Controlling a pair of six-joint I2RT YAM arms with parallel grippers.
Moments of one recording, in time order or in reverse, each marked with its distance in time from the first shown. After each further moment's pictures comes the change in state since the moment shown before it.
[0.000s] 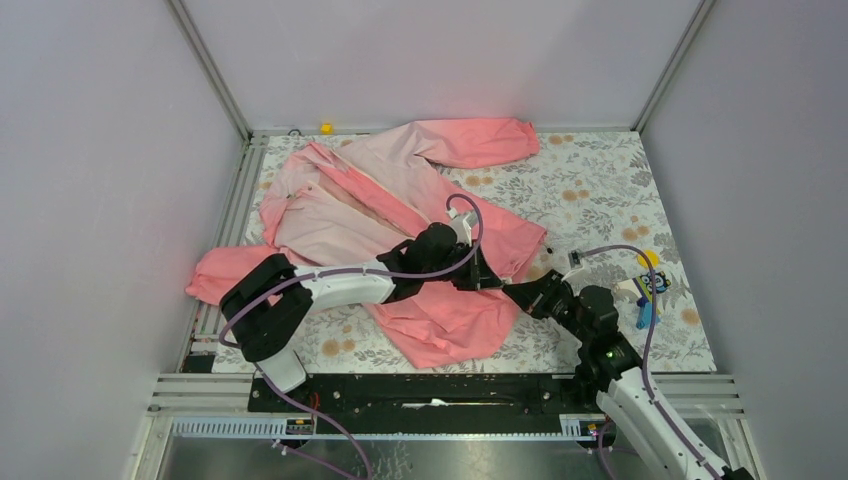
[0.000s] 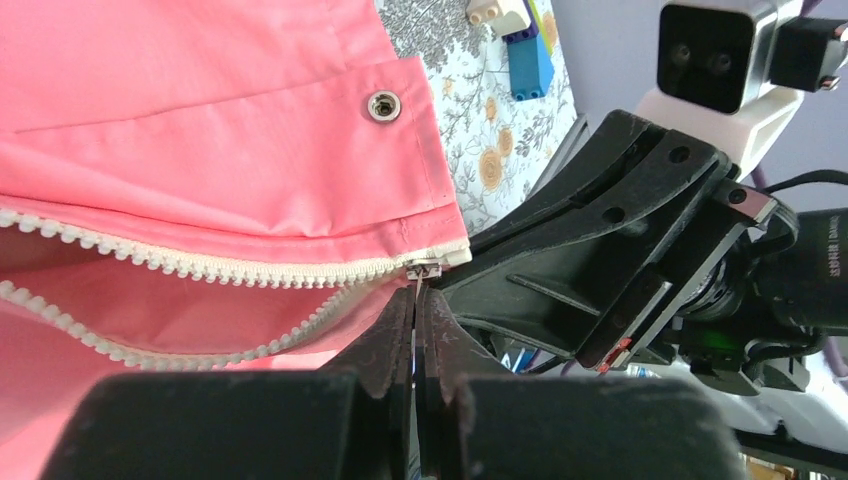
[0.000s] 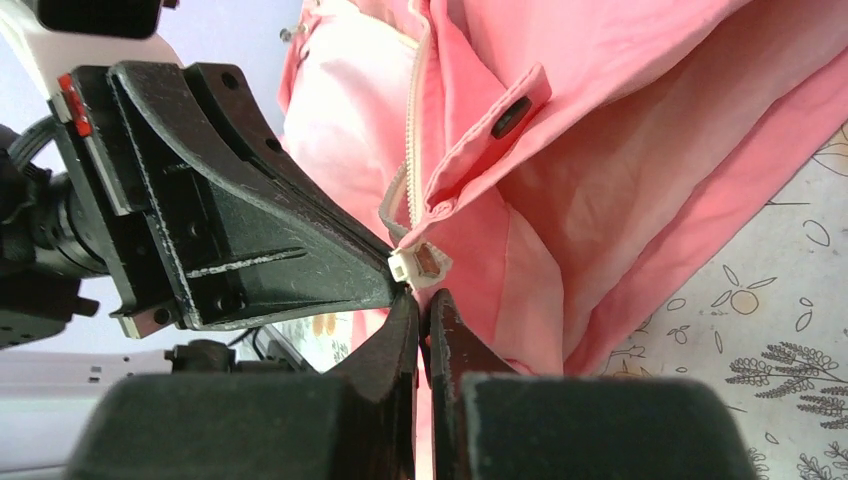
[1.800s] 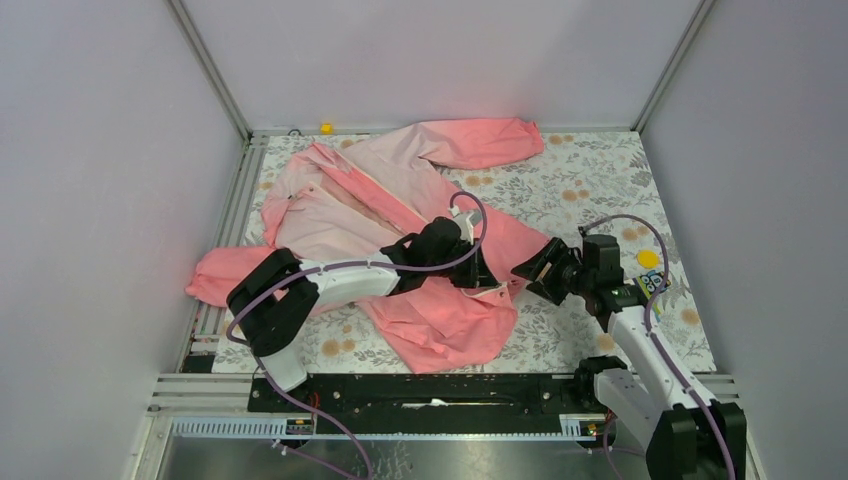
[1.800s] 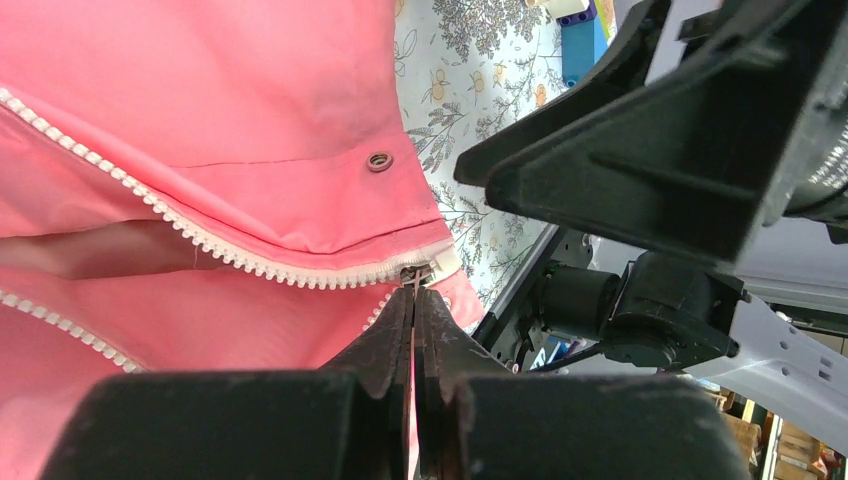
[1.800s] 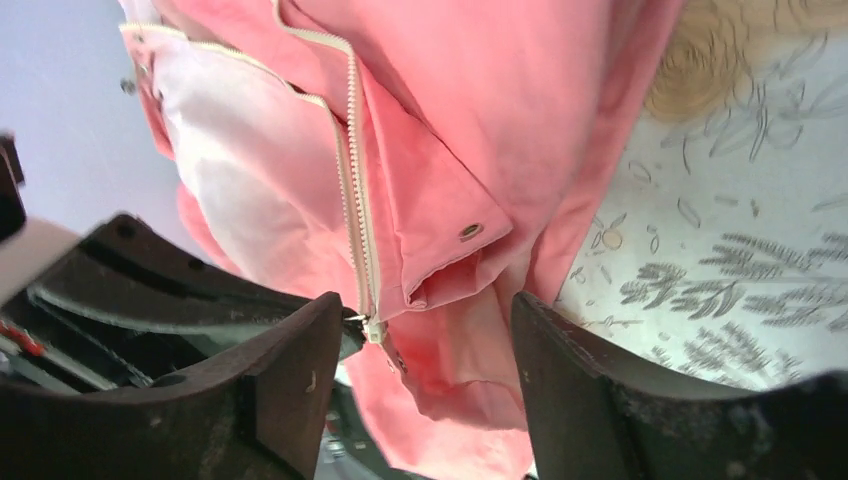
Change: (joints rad) left arm 0.020 0.041 0.066 -0.104 0.010 0.058; right arm -0.209 0.436 0.386 -0.419 -0.097 -0.084
